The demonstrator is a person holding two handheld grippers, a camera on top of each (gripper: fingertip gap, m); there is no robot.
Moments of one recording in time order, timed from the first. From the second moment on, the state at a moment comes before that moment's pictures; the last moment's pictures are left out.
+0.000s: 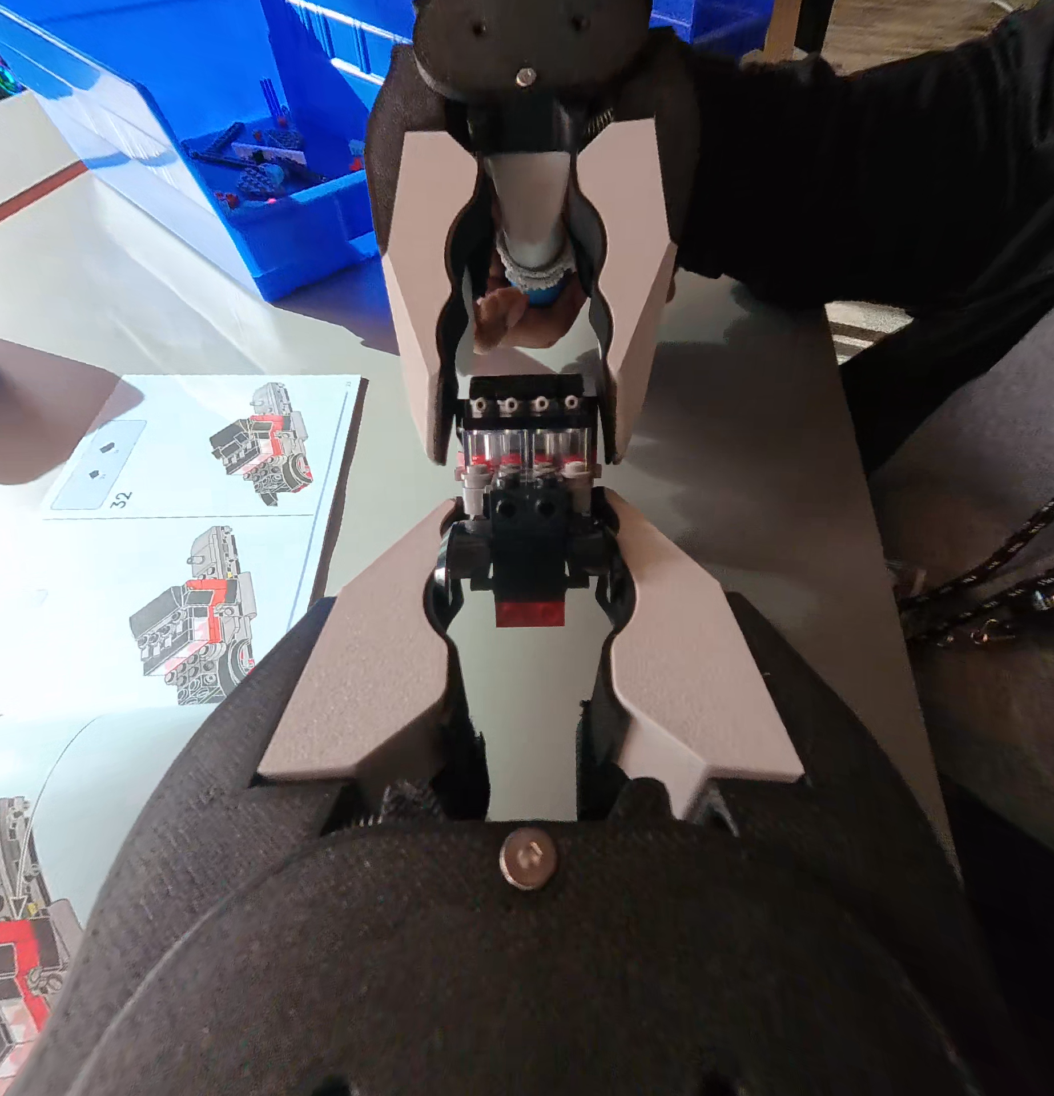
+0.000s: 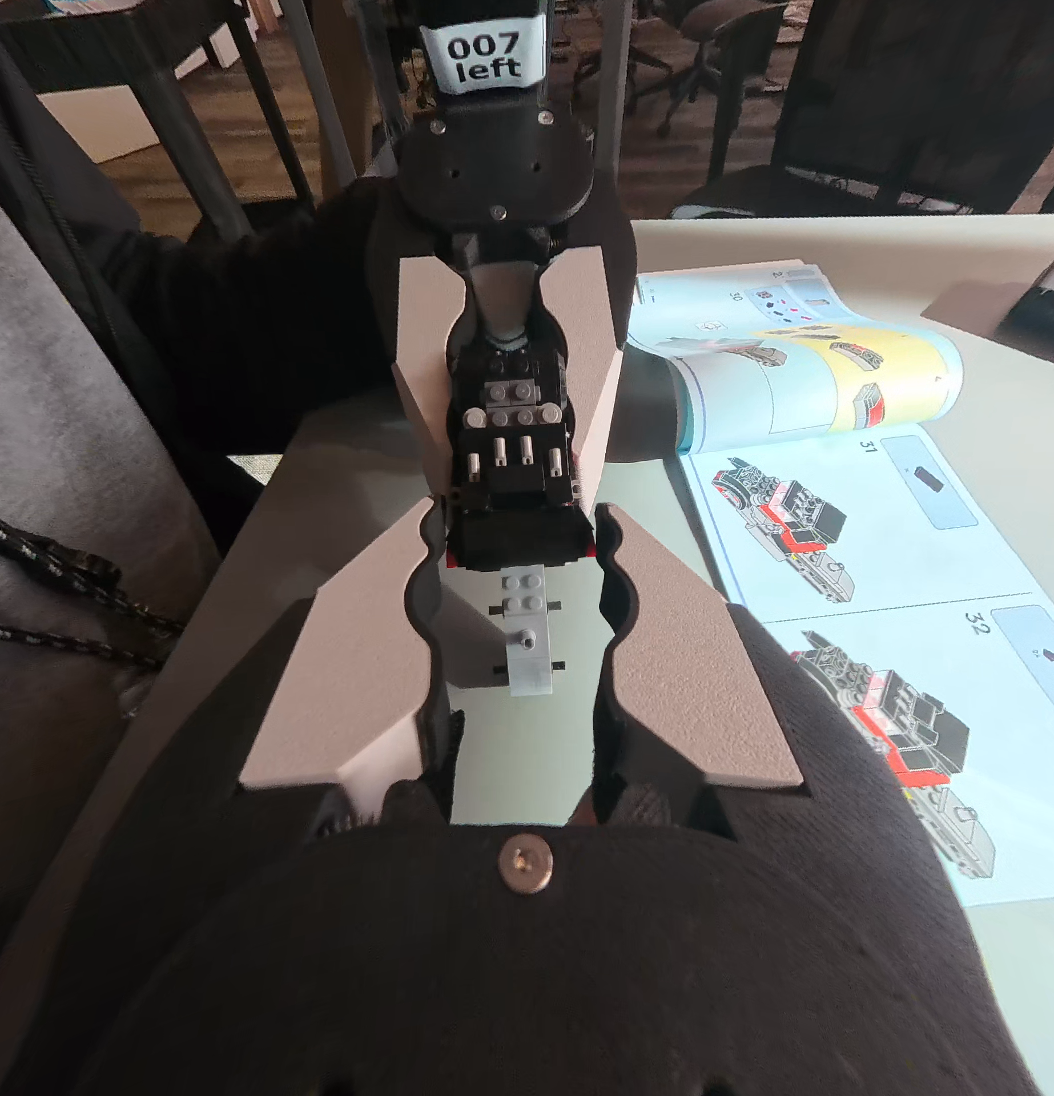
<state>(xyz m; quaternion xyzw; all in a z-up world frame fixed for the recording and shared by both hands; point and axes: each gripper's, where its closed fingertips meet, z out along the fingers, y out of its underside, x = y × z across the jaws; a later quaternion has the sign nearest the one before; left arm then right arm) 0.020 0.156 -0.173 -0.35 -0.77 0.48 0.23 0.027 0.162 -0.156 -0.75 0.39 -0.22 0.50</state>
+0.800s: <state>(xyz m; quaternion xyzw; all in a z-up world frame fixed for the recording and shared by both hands) 0.106 0.159 -0.105 -0.20 -0.72 0.62 0.24 0.020 0.140 -0.159 -0.78 0.37 -0.20 0.46</state>
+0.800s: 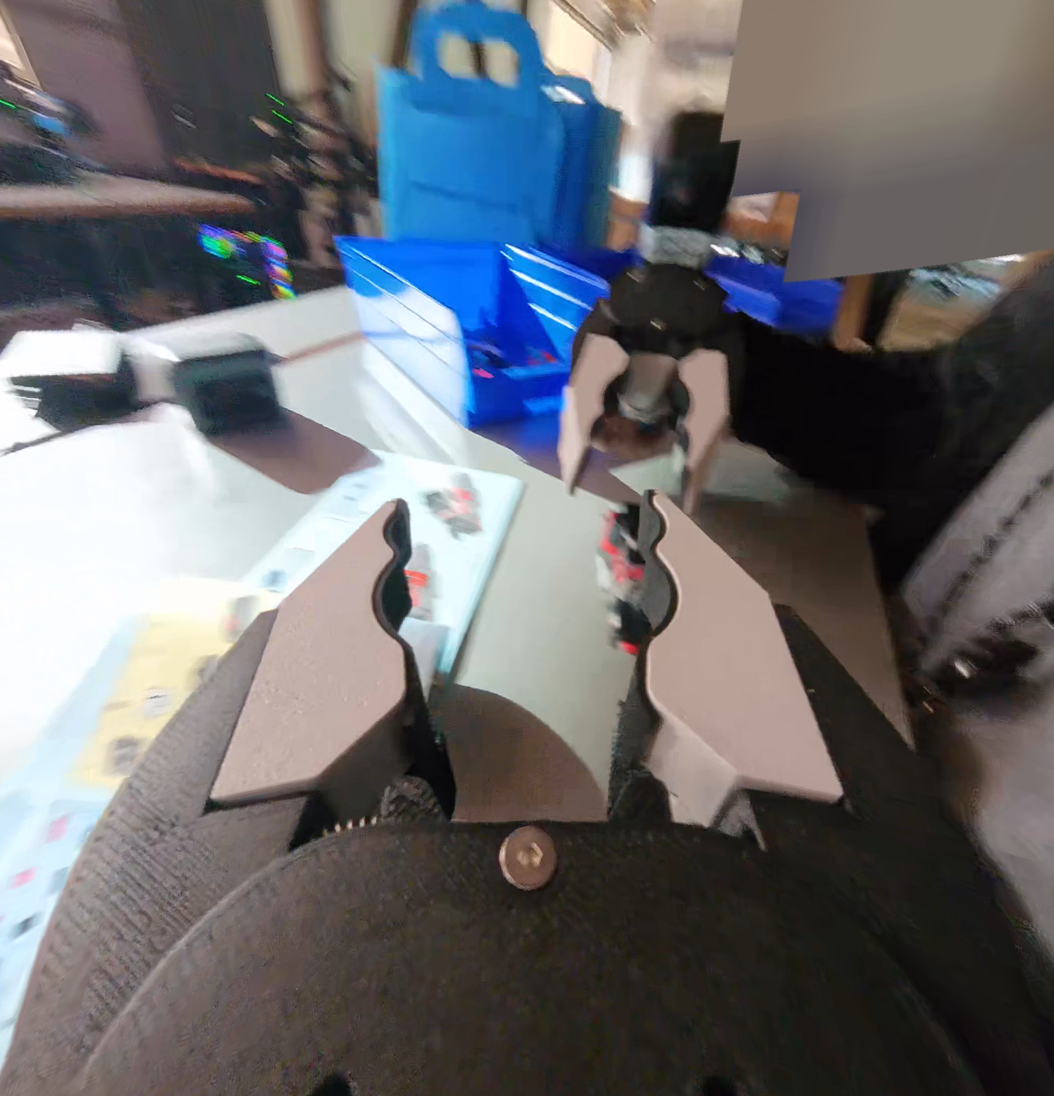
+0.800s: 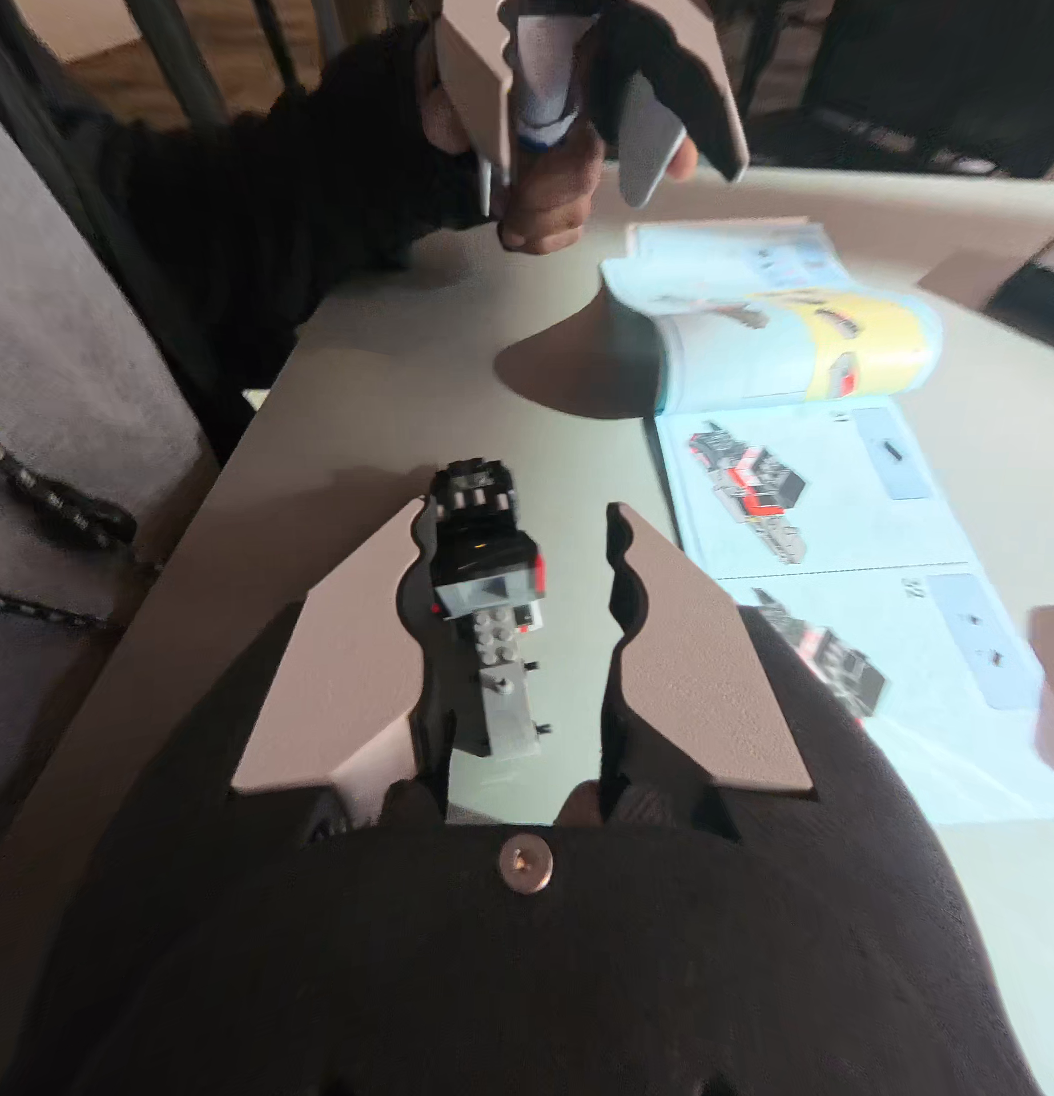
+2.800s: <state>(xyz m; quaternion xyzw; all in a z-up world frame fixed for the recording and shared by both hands) 0.090 0.032 -0.175 -0.36 -0.87 0.31 0.10 0.047 -0.003 -0.201 -0.68 0.57 -0.38 0.26</state>
